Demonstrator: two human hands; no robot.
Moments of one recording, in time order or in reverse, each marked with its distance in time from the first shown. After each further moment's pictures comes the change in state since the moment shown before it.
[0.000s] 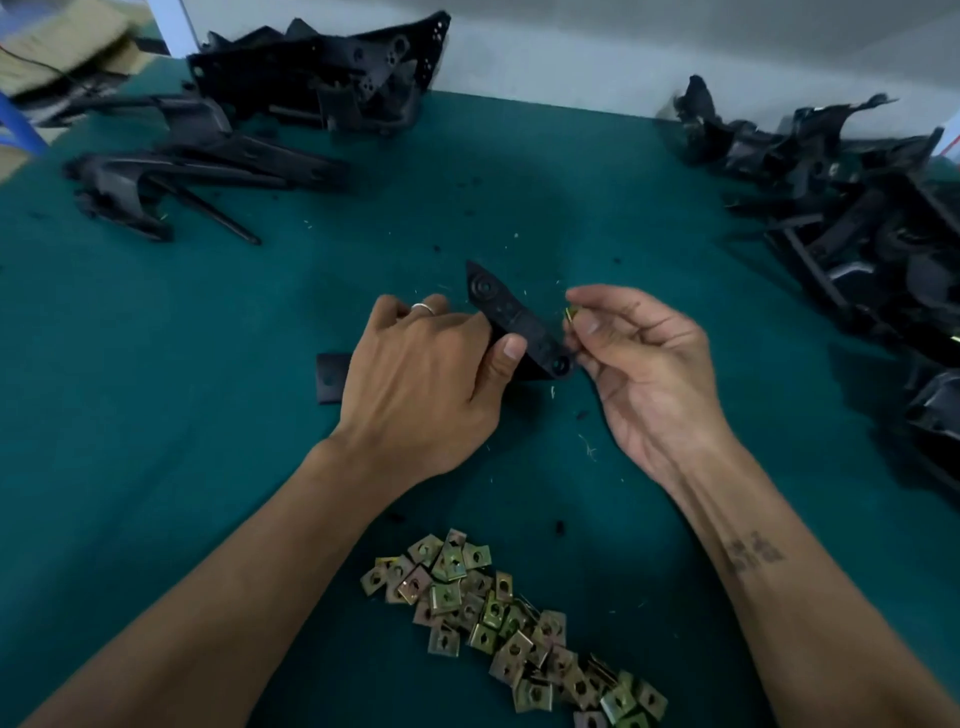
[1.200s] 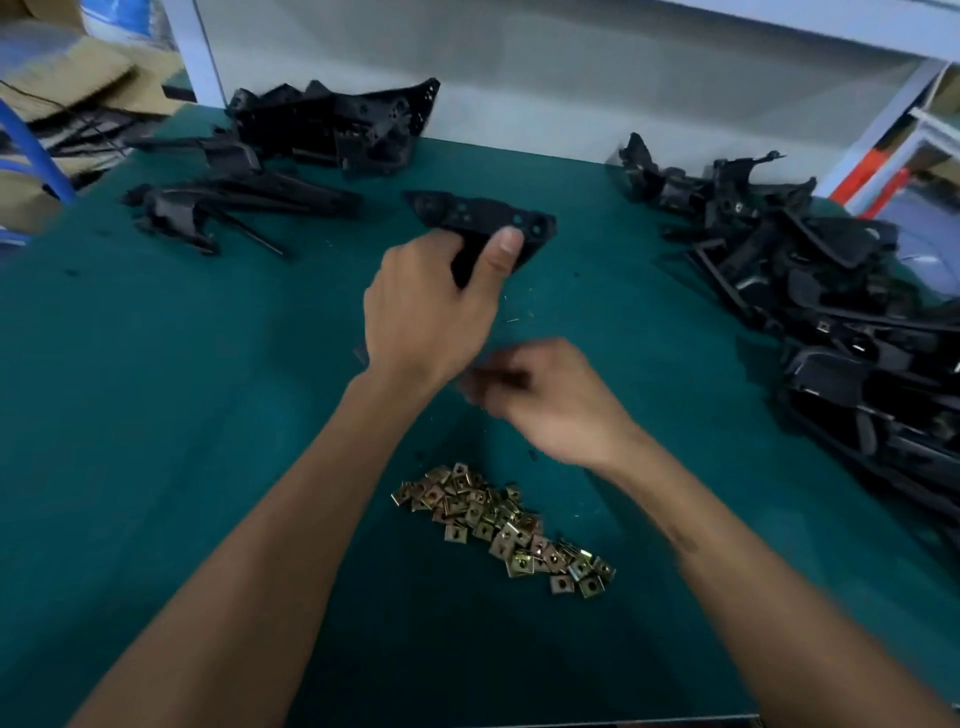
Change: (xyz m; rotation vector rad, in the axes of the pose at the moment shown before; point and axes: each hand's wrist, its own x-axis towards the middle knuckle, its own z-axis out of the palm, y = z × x) left_hand 0.021 0.026 -0.061 -0.457 0.202 -0.414; right_hand -0.062 -0.032 0.060 -1.141 -0.355 0.024
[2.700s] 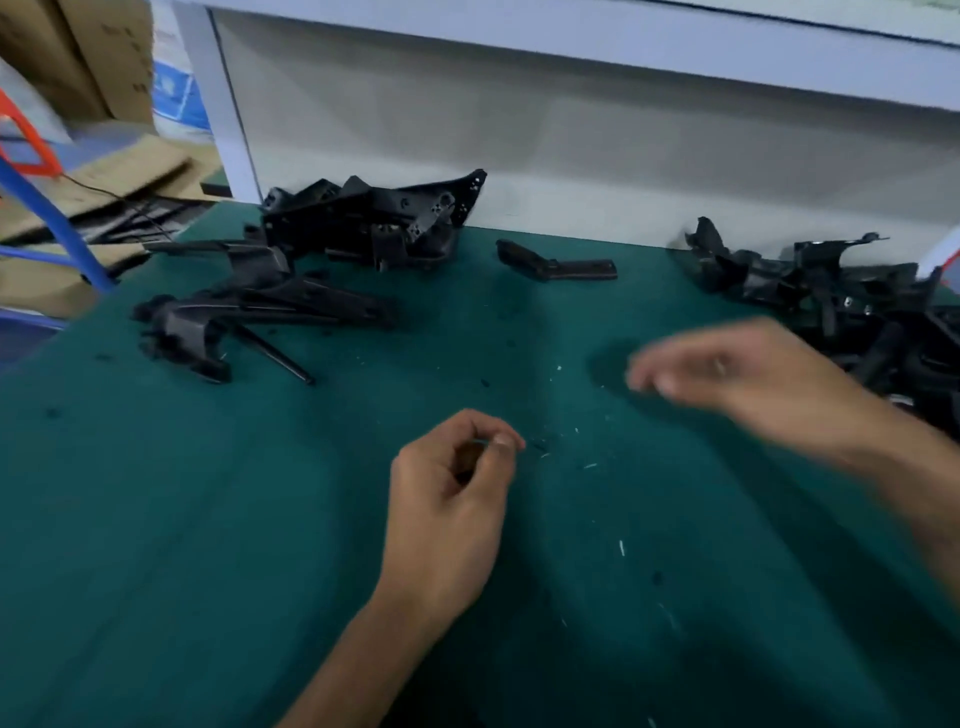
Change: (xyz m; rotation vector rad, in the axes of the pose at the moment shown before) left_hand 0.002 -0.064 0.020 -0.600 -0.097 -0.278; right_hand 0.139 0.095 -0.115 -0.245 0.087 -0.079
